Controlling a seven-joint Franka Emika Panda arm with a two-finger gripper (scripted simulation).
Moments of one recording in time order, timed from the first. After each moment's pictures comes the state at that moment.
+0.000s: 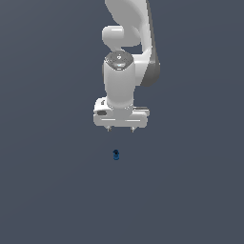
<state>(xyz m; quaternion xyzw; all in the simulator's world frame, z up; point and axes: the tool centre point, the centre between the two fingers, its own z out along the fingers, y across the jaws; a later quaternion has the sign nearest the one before) 0.003 -0.005 0.181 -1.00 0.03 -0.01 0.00</state>
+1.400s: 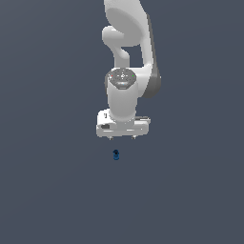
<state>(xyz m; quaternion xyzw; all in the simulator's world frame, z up) 0.024 0.002 0.148 -1.00 -0.03 0.00 0.00</state>
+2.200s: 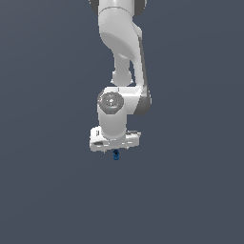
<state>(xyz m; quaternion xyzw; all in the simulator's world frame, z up) 0.052 -0.029 0.093 -1.00 -0.07 0.00 0.00</state>
